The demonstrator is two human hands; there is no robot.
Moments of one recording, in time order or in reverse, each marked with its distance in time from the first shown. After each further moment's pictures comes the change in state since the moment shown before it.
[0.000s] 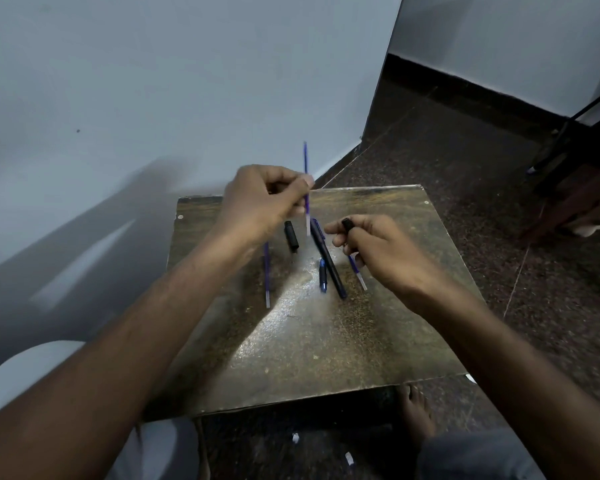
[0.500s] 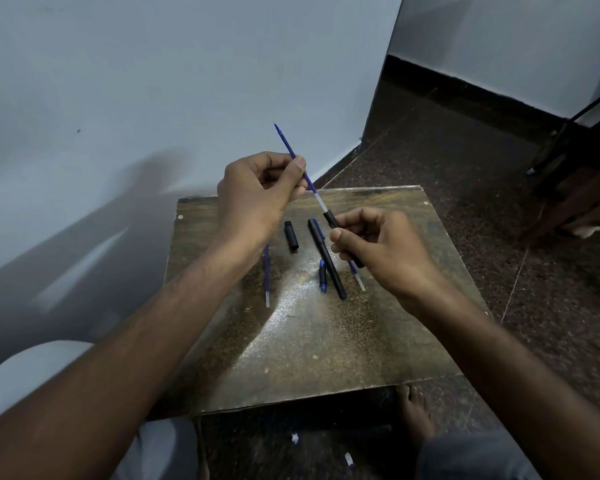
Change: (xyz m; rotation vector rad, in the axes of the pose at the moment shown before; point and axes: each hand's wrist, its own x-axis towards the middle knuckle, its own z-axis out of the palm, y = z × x) left_hand 0.003 -0.005 0.008 -0.190 0.182 0.131; right_hand -0.003 0.000 0.000 0.096 0.122 -0.084
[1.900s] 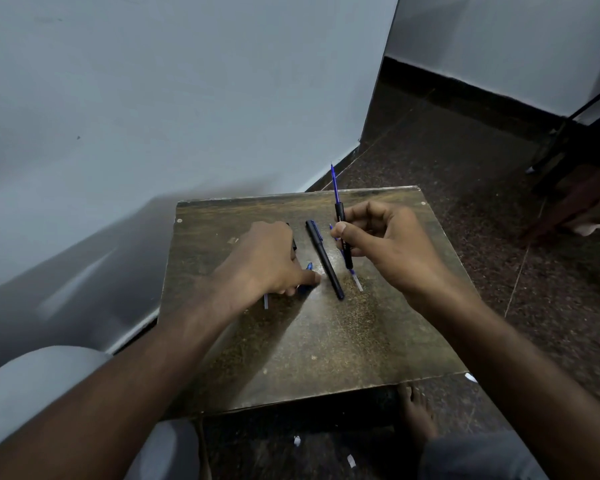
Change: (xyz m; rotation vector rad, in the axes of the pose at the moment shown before) left_hand -0.028 -0.009 0.001 1.080 -0.600 -0.200; right_hand -0.003 -0.006 -0.008 0.001 0.022 -0.014
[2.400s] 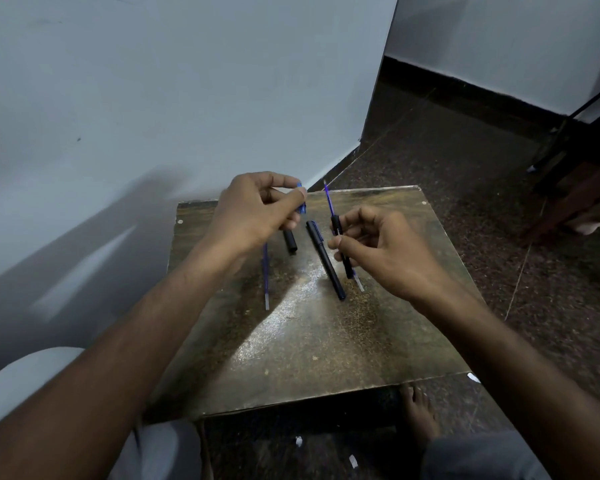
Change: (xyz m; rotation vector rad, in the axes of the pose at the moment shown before) left_hand -0.001 -0.001 -0.034 -0.852 0.352 0.117; right_hand 0.000 0.004 -0.002 -0.158 -0.059 -0.049
